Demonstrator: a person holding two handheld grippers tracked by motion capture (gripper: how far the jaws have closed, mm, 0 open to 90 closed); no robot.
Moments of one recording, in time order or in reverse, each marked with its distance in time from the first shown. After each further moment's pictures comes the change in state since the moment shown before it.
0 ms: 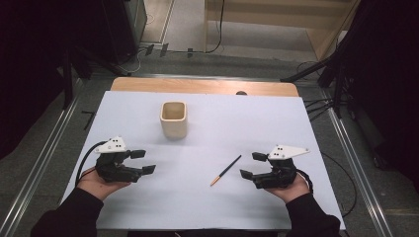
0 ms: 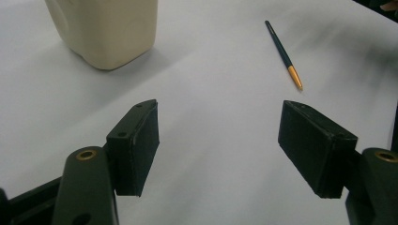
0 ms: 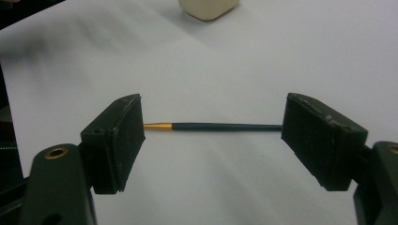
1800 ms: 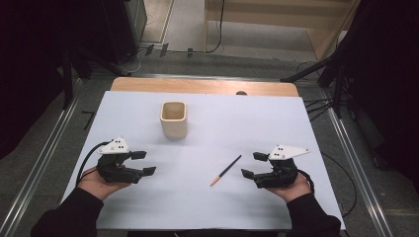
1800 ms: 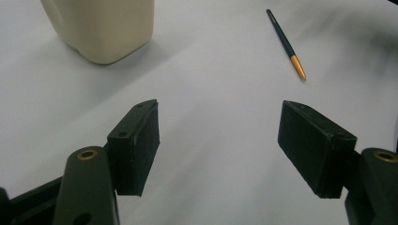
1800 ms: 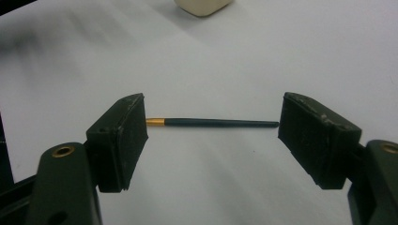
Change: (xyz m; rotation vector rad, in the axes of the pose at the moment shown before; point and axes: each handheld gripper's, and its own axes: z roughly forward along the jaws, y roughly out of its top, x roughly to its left) left arm 0.000 -0.001 0.003 0.027 -0.002 0.025; right arm -0.002 -0.001 -0.001 0.012 -0.022 -0.020
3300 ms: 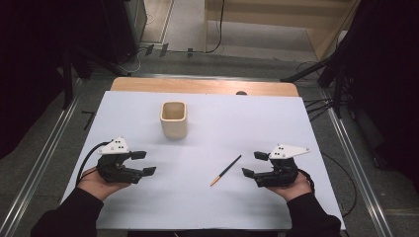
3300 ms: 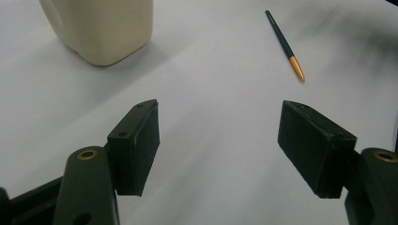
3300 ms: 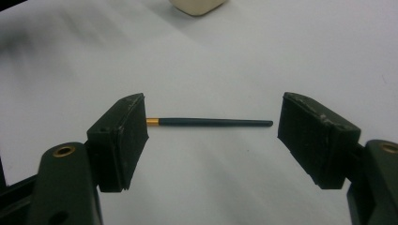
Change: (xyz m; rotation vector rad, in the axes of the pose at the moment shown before) left arm -0.002 0.001 0.000 -0.005 0.001 0.005; right arm -0.002 0.000 0.000 0.002 -0.015 0.001
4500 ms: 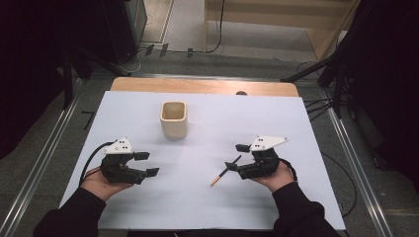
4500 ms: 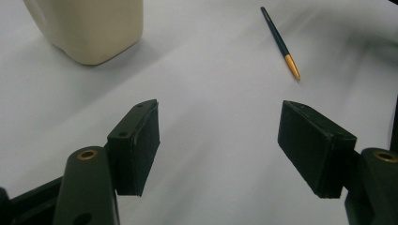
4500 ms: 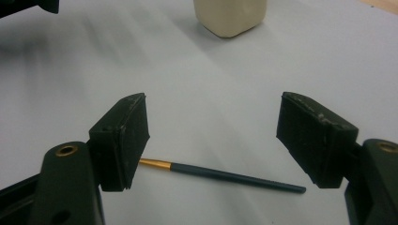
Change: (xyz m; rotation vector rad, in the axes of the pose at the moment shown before) left arm -0.003 0.003 0.006 0.019 -0.013 -0.007; right arm 0.005 0.030 0.042 -0.006 0.089 -0.093
